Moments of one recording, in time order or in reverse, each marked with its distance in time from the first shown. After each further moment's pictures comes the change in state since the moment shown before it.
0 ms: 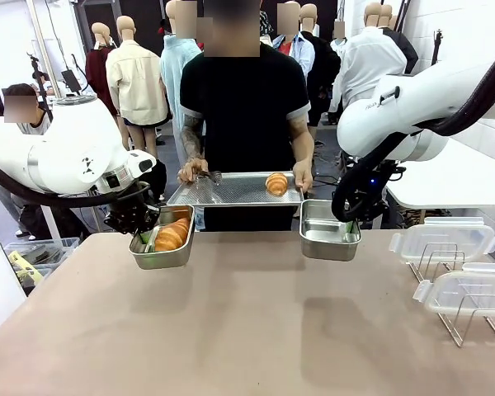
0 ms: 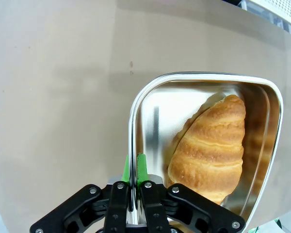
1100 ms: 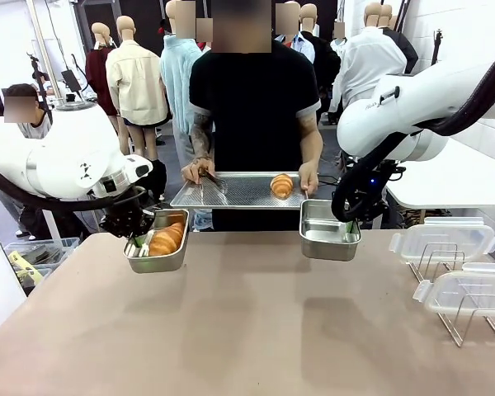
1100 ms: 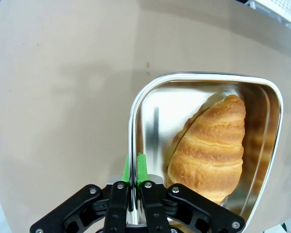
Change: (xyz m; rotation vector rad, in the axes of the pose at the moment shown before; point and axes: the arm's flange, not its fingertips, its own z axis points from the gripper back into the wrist) left arm 0.002 0.018 -0.019 0.035 0.014 0.007; right arm 0.000 0.000 0.000 0.000 0.000 0.000
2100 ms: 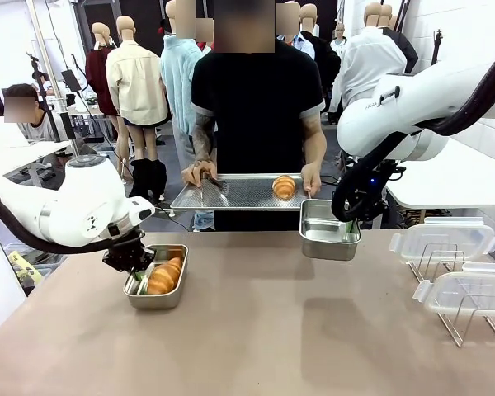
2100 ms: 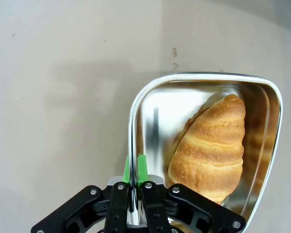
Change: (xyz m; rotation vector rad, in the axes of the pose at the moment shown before) left arm -0.020 0.018 -0.096 0.026 0.009 -0.059; right arm 0.000 0.000 0.001 0.000 -0.001 0.000
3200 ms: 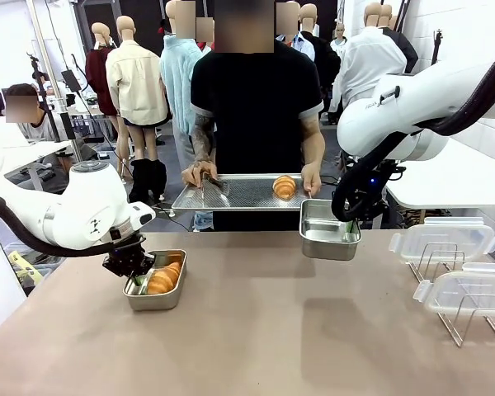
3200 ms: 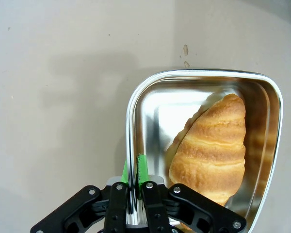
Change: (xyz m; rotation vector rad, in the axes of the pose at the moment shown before) left arm 0.003 0.003 -0.012 0.004 0.029 0.021; right arm 0.000 0.000 0.000 0.000 0.000 0.000
